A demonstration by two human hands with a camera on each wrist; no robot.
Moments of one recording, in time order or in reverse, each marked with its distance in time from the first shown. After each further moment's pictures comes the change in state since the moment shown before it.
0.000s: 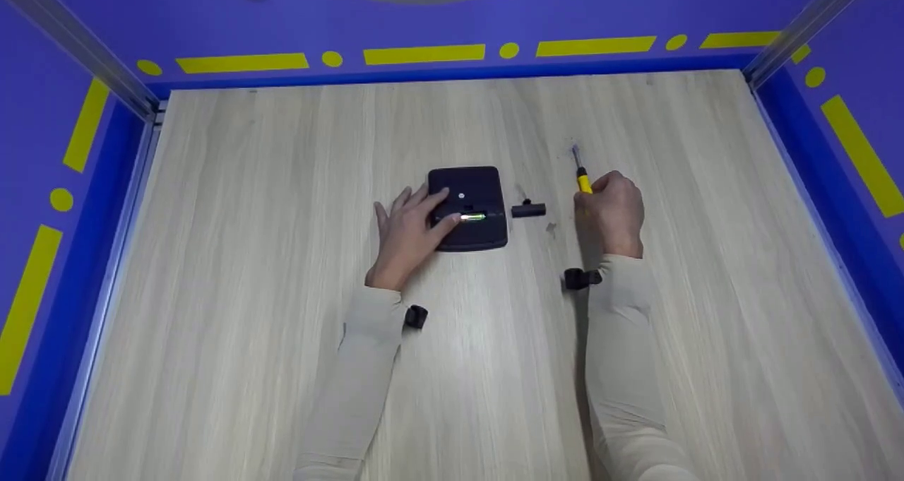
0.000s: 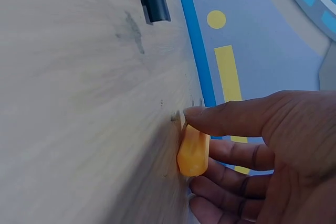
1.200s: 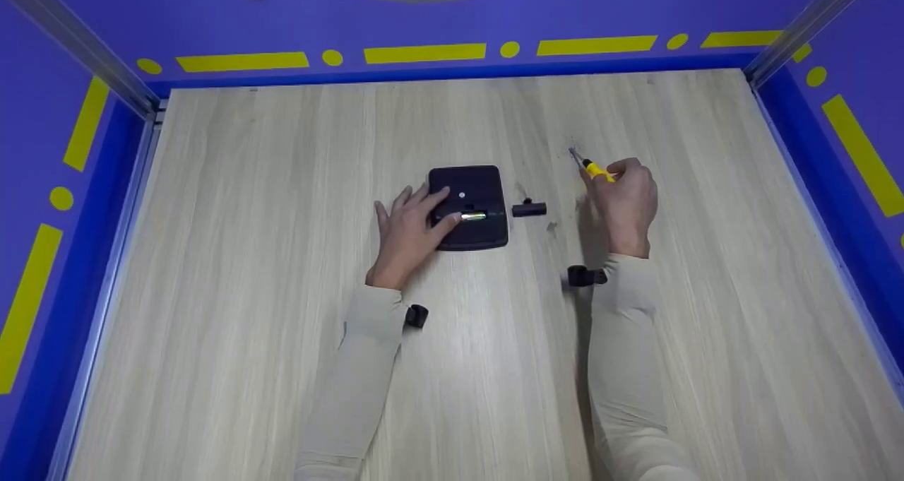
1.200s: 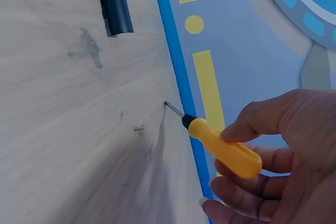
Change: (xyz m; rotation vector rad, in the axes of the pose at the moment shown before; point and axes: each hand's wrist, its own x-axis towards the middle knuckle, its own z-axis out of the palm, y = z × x) left_hand 0.000 0.001 0.000 -0.001 0.014 0.009; right_hand -0.003 -0.012 -0.013 0.076 0.209 0.018
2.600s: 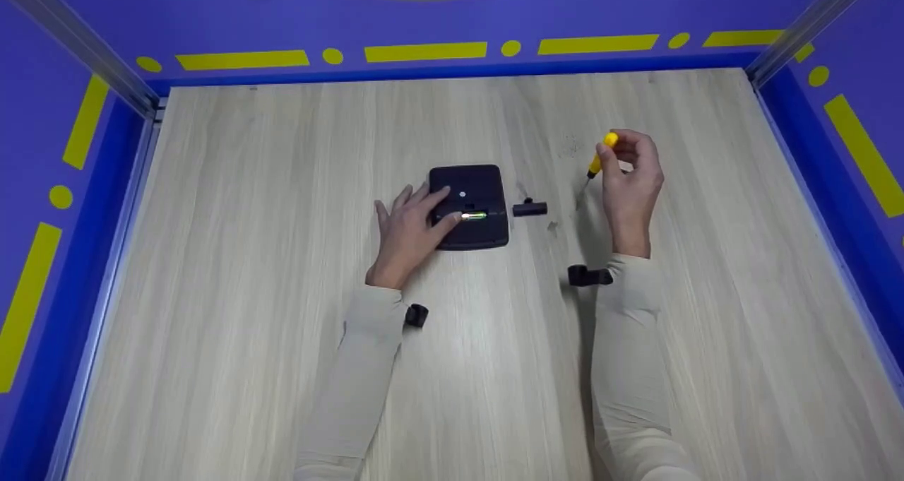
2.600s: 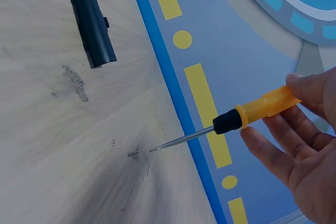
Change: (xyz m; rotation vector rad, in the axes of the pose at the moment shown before) left_hand 0.000 -0.001 0.001 -0.018 -0.003 -0.001; right_hand 0.000 -0.002 0.006 0.492 0.225 -0.360
